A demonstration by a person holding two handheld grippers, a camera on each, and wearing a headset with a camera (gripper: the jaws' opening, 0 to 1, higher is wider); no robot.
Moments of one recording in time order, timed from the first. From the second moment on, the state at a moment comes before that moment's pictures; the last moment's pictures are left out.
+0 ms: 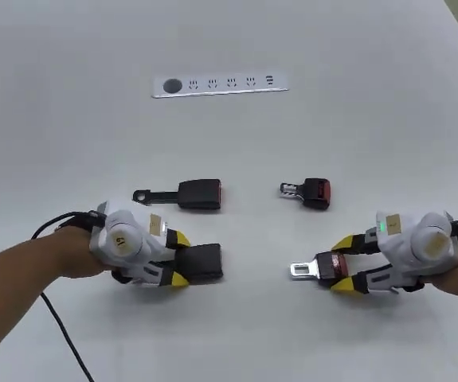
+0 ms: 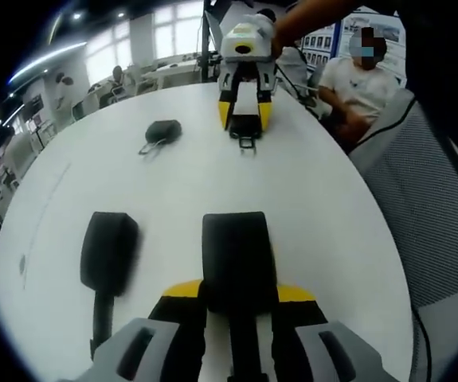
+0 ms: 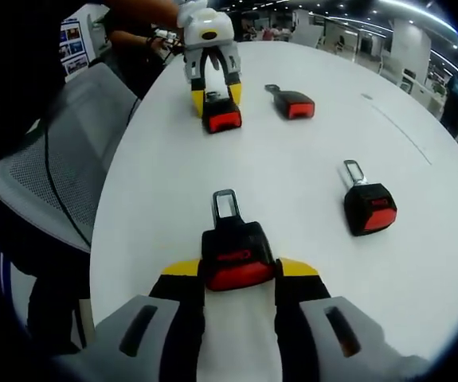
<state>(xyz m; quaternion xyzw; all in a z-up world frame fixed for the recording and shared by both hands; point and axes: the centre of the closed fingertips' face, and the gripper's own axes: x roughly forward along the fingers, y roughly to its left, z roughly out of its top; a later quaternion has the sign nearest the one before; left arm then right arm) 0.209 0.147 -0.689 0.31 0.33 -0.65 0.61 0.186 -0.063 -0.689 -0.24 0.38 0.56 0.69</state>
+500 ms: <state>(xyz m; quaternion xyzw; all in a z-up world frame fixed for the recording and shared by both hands) 0.205 0.146 -0.689 0.32 0.33 -0.65 0.60 0.191 -0.044 -0.689 -0.23 0.36 0.56 0.71</state>
